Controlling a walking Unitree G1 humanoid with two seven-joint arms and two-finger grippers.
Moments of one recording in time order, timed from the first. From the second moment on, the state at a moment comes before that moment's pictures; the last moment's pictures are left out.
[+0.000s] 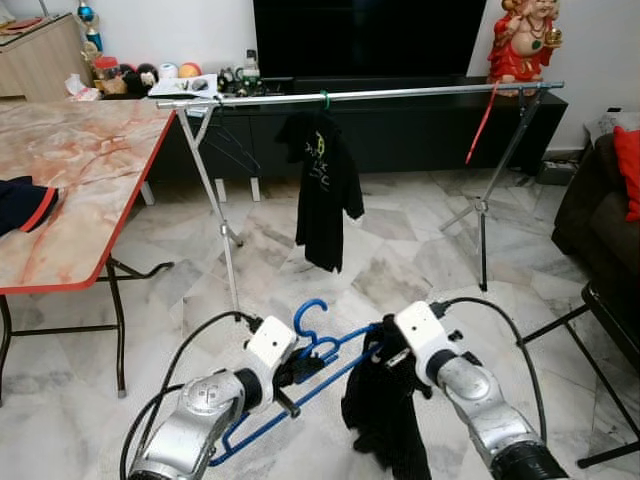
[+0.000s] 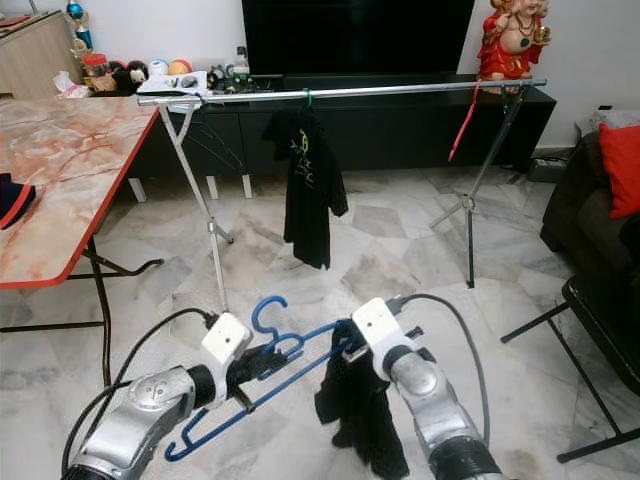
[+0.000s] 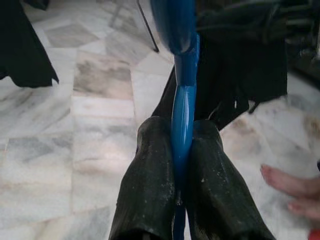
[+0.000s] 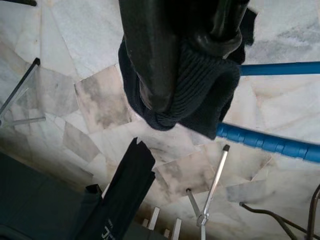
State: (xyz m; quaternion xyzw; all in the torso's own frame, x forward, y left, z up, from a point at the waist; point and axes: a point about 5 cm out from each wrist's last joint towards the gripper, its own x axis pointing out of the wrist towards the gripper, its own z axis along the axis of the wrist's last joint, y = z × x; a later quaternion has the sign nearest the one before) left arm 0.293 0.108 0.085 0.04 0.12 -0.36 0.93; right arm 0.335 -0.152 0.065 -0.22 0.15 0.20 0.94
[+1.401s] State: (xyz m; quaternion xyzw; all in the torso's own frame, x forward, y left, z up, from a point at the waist) left arm 0.282 0.109 0.089 0.01 0.12 -0.45 0.89; right arm 0.289 -0.130 0.117 -0.14 0.03 0.58 0.80
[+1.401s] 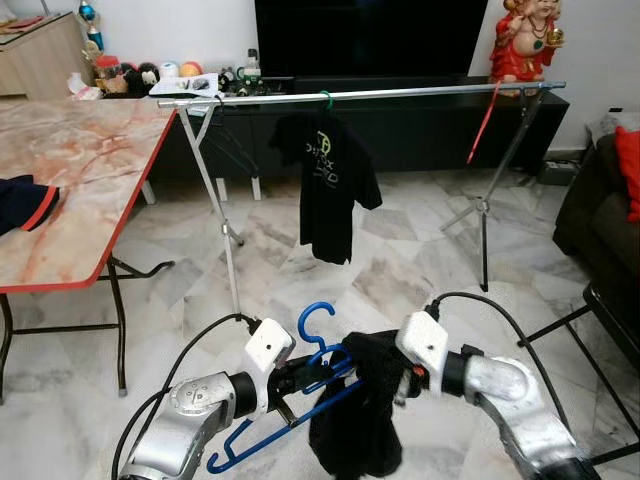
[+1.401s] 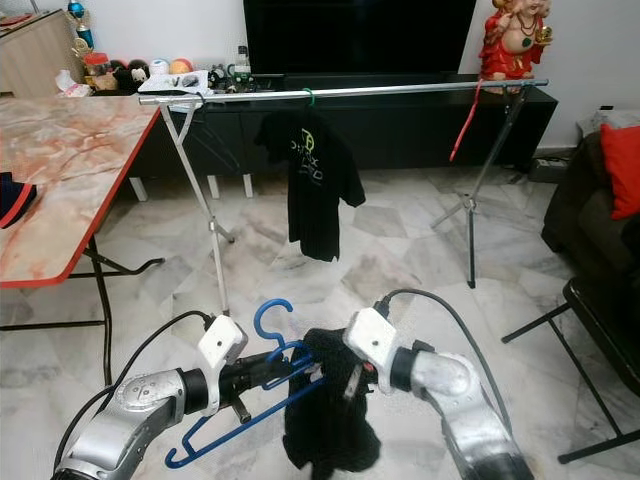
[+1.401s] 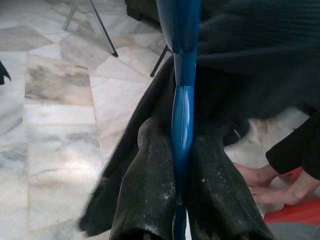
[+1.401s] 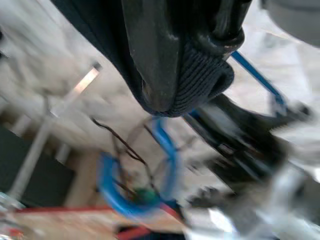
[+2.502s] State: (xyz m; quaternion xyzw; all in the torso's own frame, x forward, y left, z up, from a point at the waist) left arm 0.284 0.098 0.092 -0.01 0.10 -0.43 0.90; right arm 0.294 -0.144 0.122 -0.20 0.04 0.55 0.81
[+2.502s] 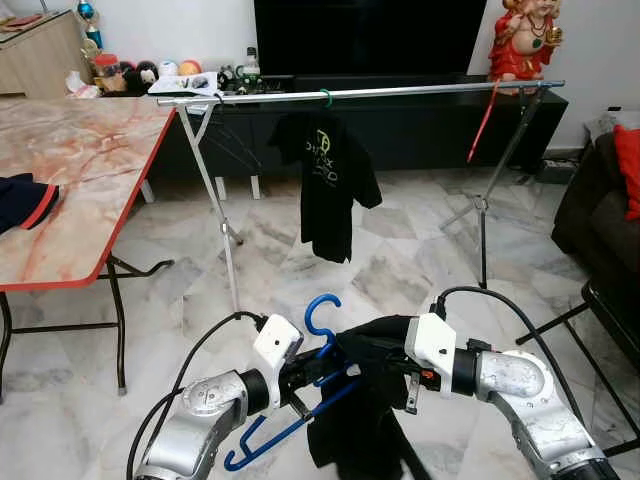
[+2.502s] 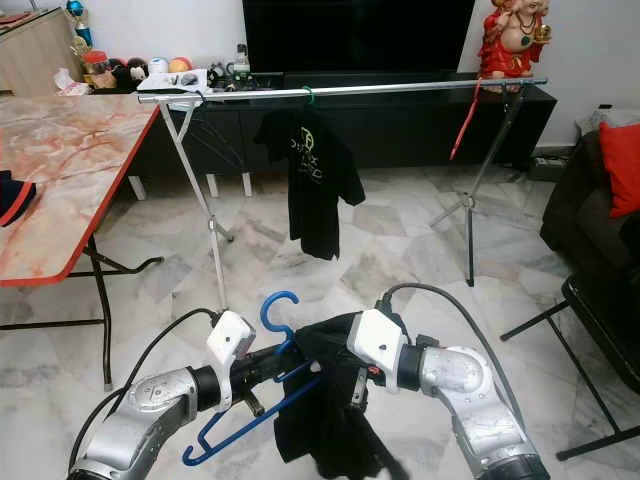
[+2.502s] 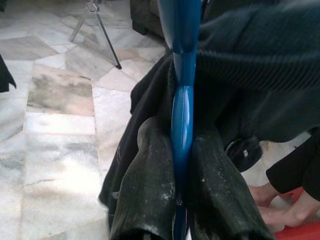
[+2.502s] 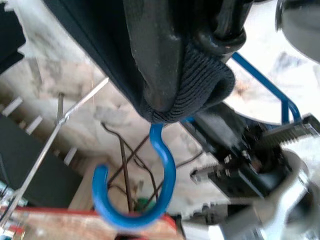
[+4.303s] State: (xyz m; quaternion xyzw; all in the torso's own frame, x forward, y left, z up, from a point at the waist) left arm 0.287 0.087 0.096 -0.09 0.05 -0.41 0.91; right arm 0.284 -0.151 0.110 -0.23 0.09 0.52 0.82
